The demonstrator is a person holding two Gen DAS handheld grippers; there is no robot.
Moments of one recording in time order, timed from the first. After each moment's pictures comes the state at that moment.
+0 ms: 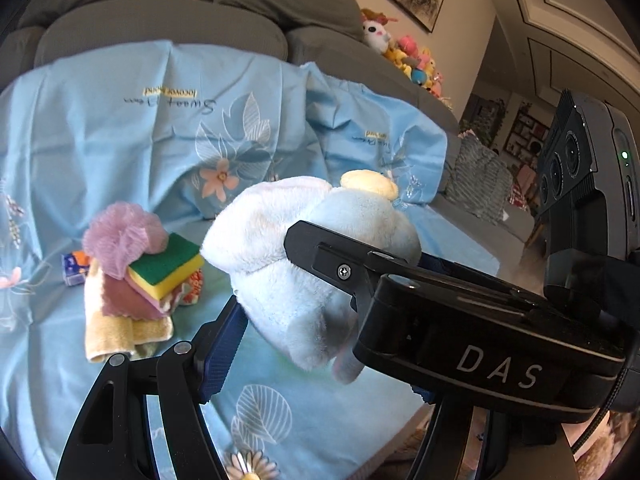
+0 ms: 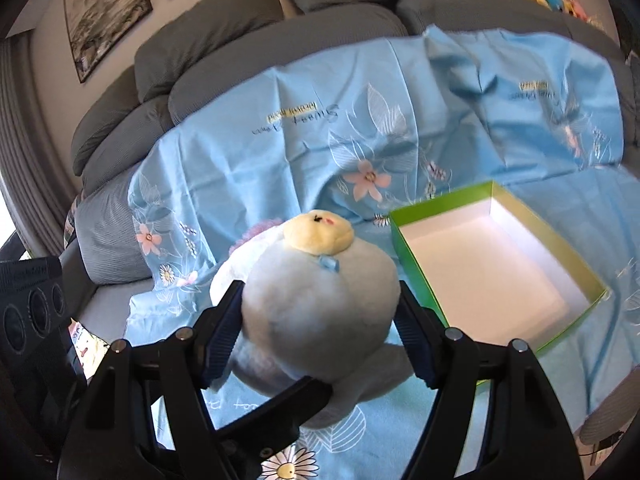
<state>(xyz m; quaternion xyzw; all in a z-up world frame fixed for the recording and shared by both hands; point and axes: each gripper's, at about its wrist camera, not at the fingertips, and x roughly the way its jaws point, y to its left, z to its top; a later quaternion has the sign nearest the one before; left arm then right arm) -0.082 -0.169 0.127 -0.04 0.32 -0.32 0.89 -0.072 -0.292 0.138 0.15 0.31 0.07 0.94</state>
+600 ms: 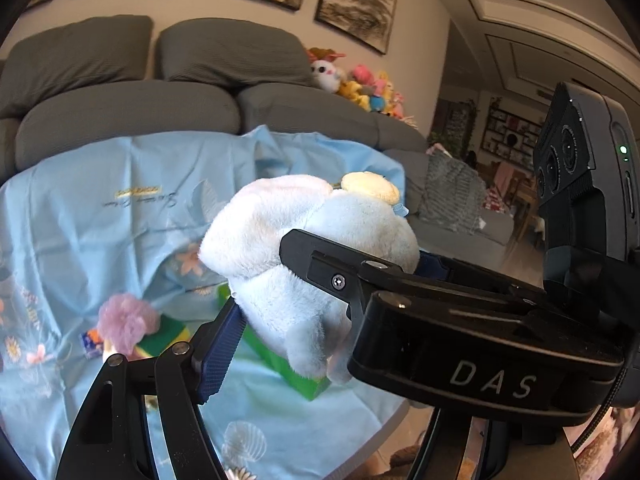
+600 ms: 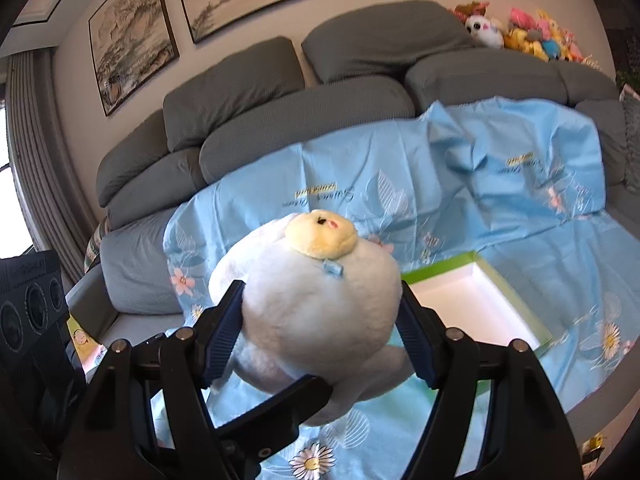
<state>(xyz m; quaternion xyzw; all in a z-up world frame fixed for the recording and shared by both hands) -0.119 -0.203 0.237 0.00 0.26 -0.36 0.90 -0.122 -0.316 0.251 0.13 0.24 0.06 0.96</state>
